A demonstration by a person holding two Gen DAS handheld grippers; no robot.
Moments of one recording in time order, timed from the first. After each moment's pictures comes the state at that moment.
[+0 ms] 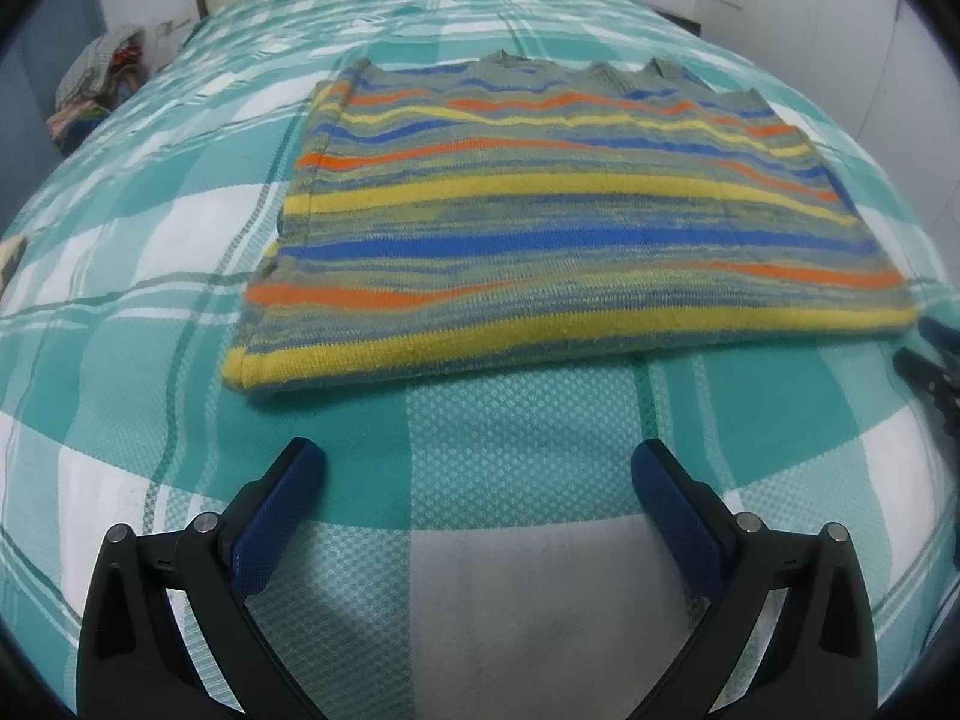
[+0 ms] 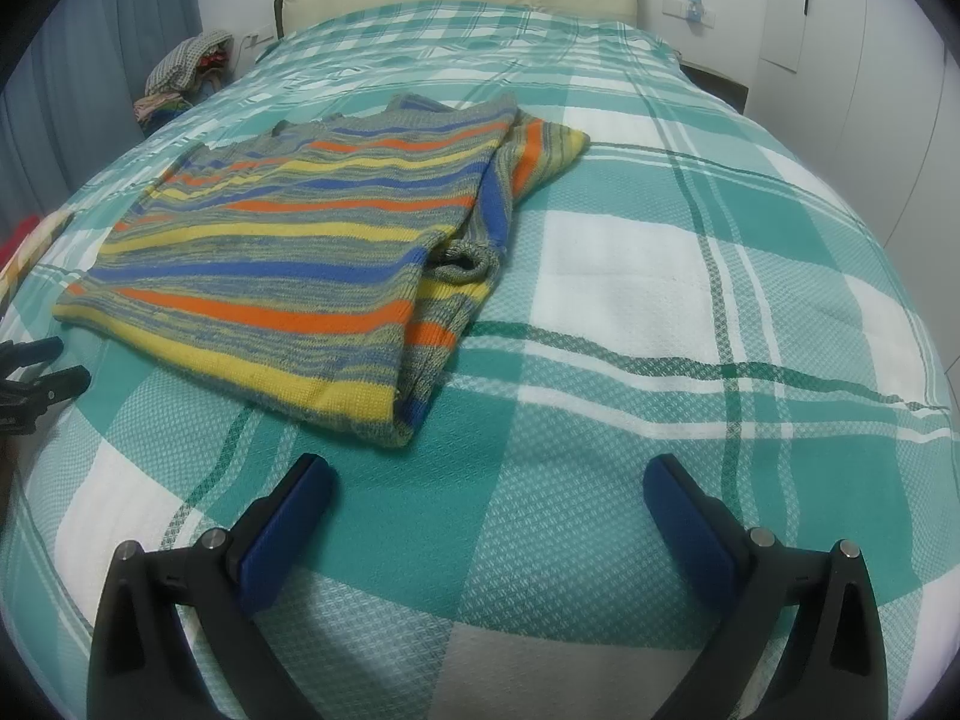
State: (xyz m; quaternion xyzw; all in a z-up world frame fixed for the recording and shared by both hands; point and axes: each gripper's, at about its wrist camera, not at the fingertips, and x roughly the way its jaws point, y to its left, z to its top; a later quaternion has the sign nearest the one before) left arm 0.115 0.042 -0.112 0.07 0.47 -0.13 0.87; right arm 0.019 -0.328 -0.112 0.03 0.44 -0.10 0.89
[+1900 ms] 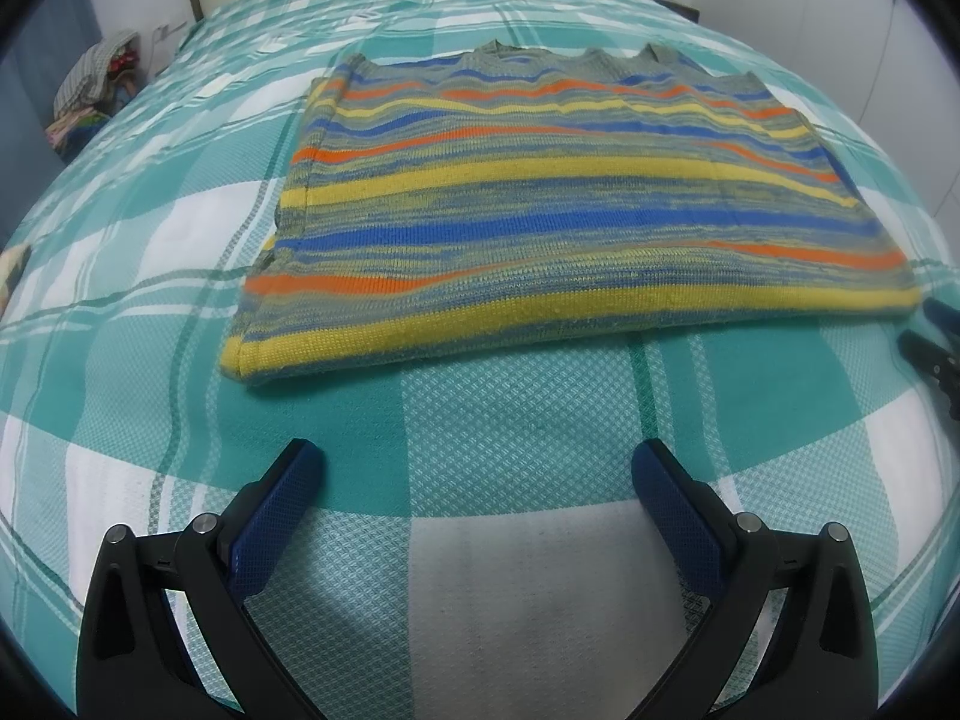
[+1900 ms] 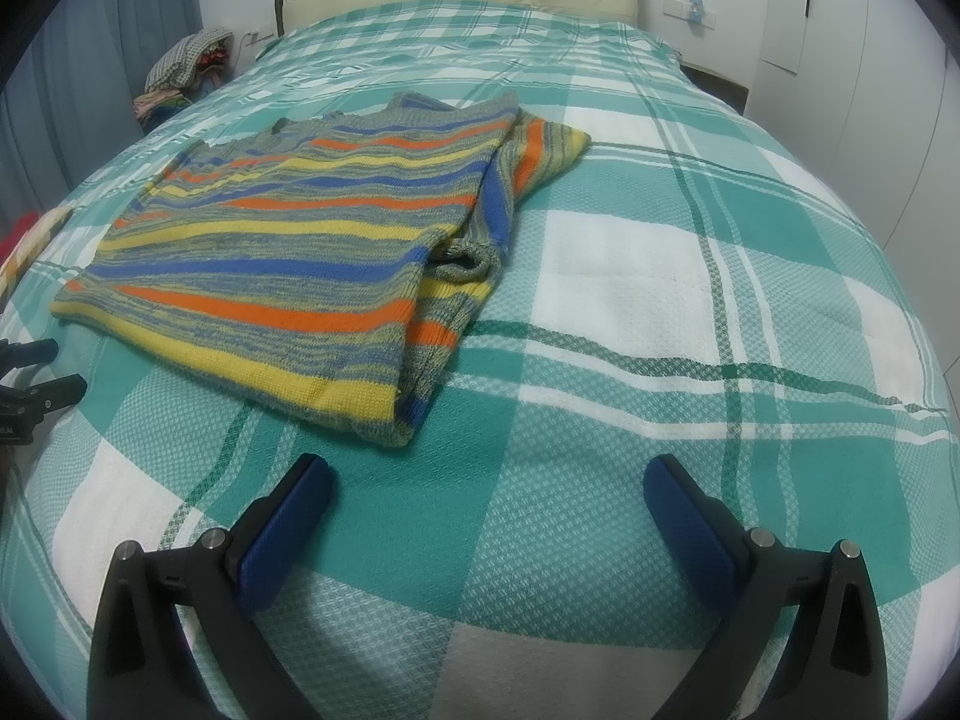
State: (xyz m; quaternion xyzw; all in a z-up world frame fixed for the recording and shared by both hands) left arm 0.165 -0.289 -0.139 0.08 0.48 -0.12 0.87; right arm 0.018 -0.327 -0.112 0.03 0.44 -0.10 0.89
